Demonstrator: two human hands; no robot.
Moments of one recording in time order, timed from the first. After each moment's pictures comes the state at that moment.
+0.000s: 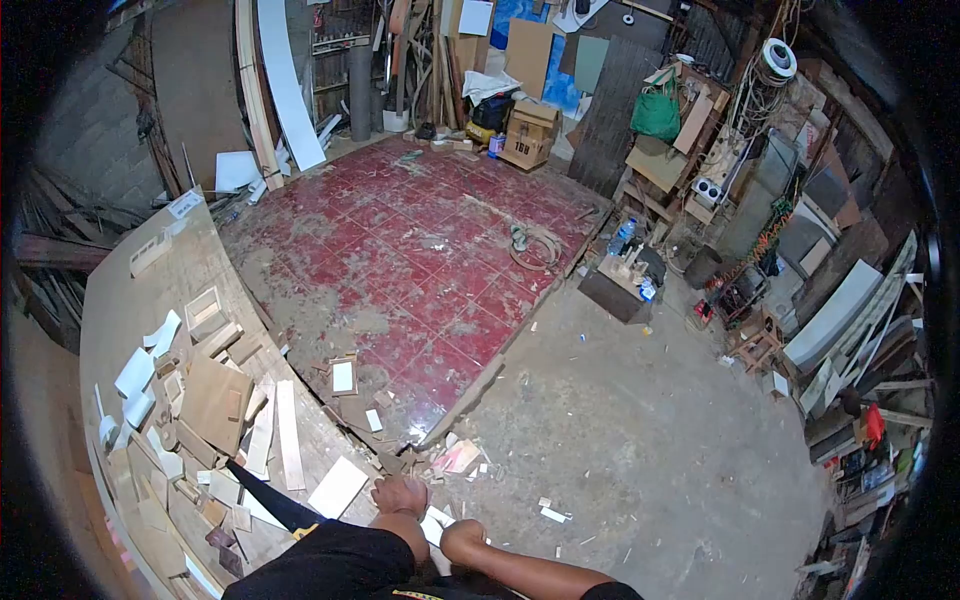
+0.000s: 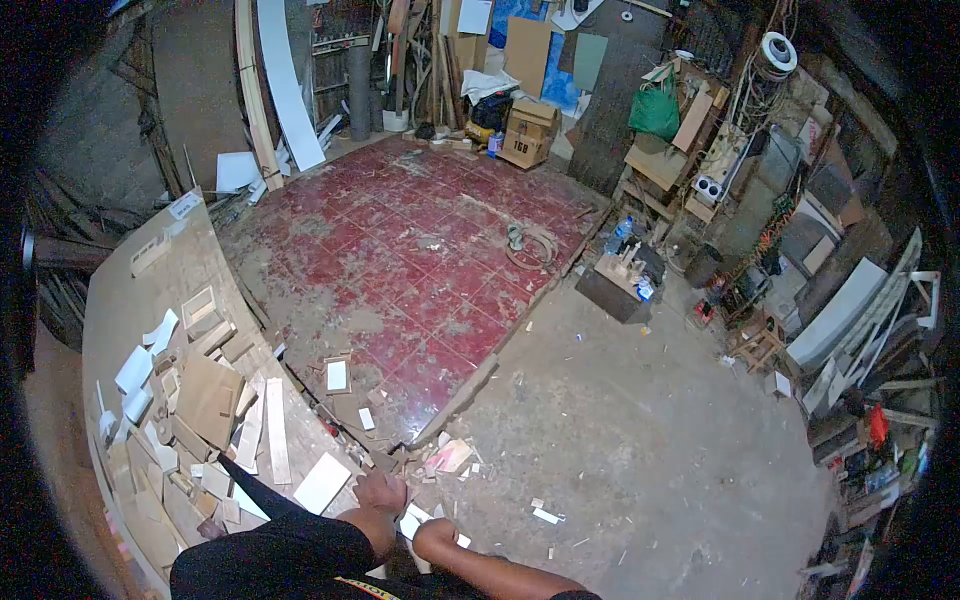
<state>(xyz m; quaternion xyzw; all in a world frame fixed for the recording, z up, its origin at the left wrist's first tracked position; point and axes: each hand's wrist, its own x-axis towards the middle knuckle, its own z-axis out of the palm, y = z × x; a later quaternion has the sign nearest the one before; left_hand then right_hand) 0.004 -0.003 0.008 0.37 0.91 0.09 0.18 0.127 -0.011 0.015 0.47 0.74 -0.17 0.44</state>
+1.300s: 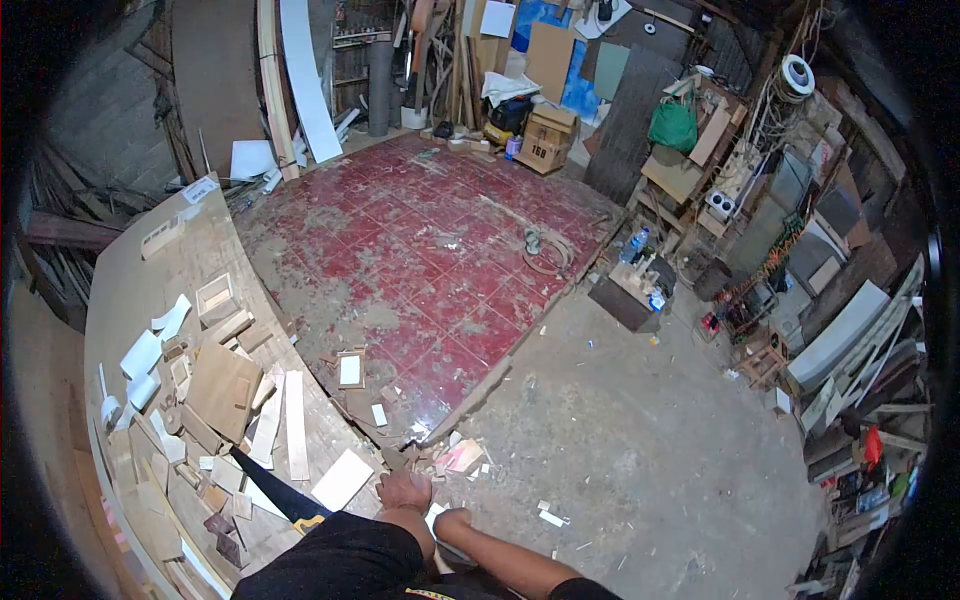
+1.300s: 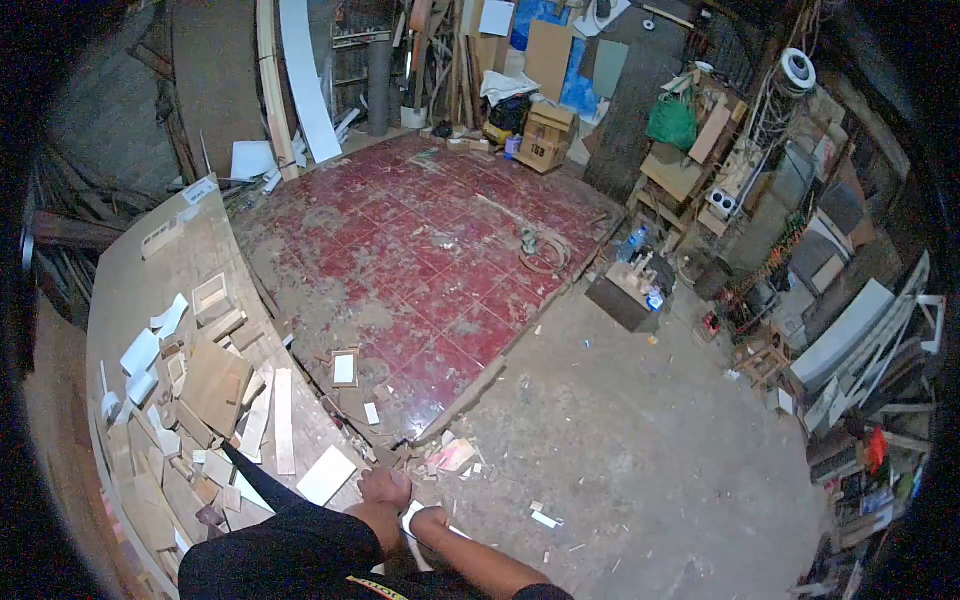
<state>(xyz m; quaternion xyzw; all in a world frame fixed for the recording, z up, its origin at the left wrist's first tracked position) 0.002 -0.002 0.007 0.36 0.91 0.04 0.22 0.100 0.003 -0.104 0.47 0.69 -0.20 0.52</state>
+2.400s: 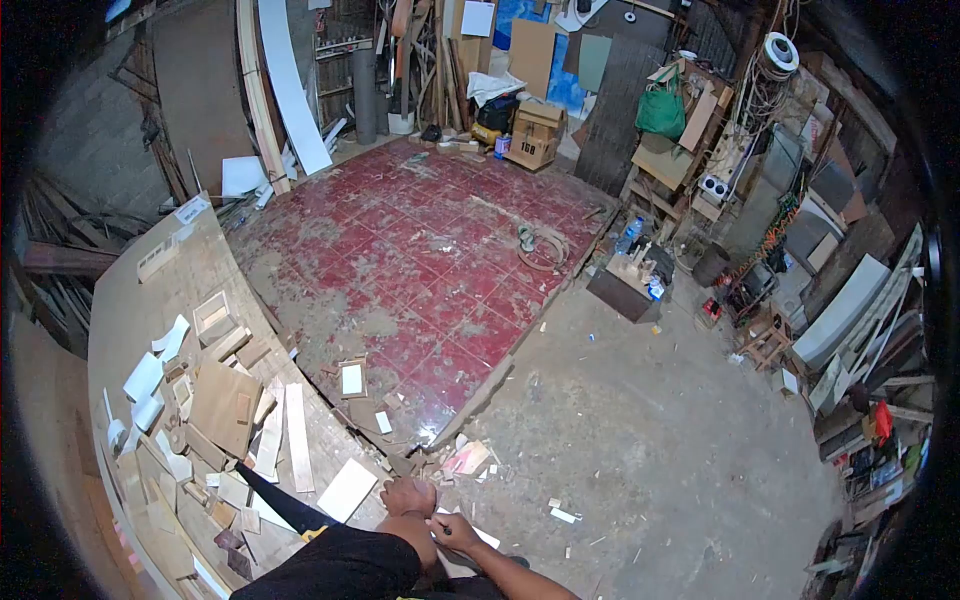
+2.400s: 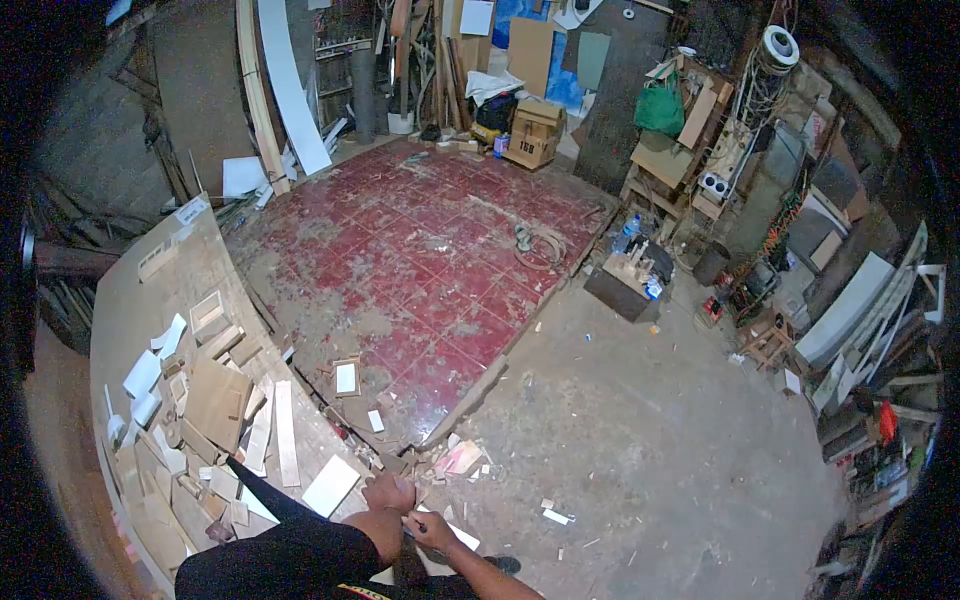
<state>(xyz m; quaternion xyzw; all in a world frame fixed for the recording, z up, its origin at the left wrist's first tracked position) 0.003 -0.001 0.001 0.36 0.91 0.04 0.20 0.148 -0.011 -0.017 0.31 0.74 -0.56 -0.19</state>
